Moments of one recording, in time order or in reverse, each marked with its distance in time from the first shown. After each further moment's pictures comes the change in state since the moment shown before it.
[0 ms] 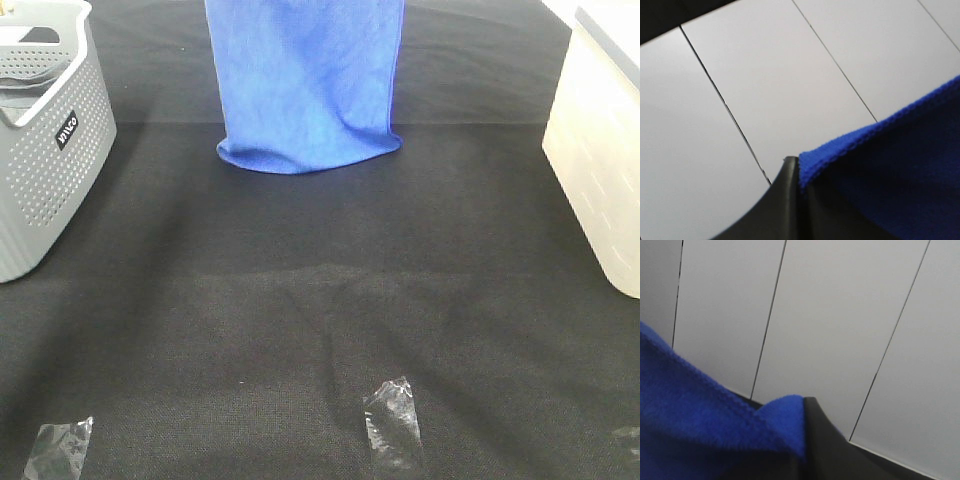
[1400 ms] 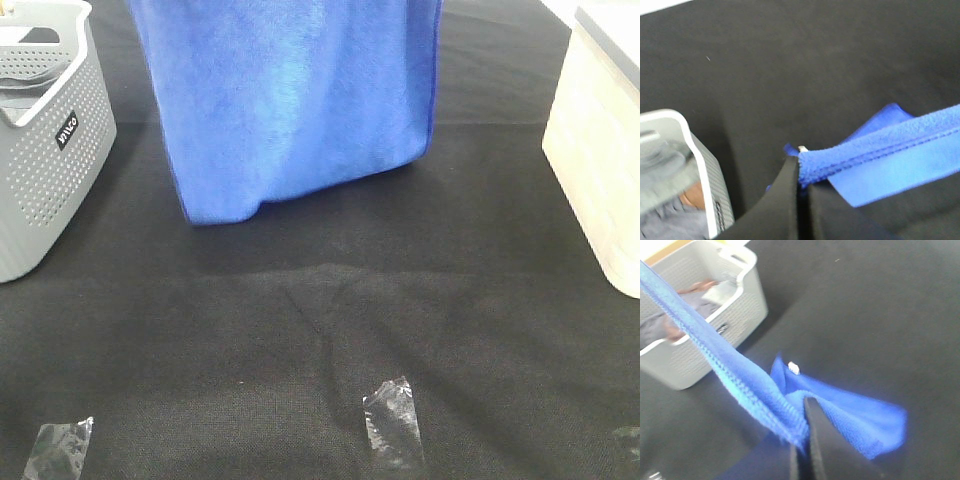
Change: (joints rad) left arm -0.082 -0.612 0.397 -0.456 1.313 0.002; right arm 0.002 -0.369 0.128 0.274 0.989 0.121
